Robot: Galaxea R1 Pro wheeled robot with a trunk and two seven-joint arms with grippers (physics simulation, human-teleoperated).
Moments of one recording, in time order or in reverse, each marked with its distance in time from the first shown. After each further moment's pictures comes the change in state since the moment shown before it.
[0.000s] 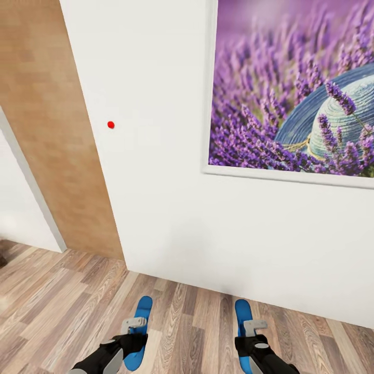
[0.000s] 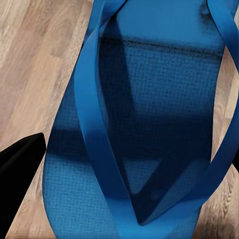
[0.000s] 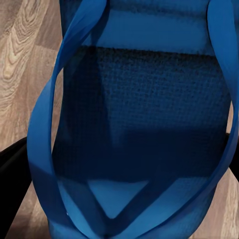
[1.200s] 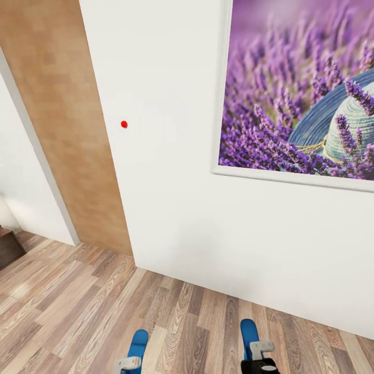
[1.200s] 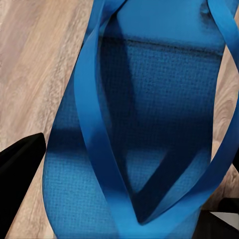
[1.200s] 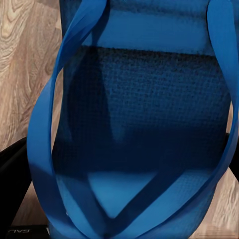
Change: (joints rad) left arm 0.163 0.001 0.000 0.000 0.000 -0.054 0.007; right arm 0.063 -0.014 -0.010 0.043 -0.009 -0.002 0.001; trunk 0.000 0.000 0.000
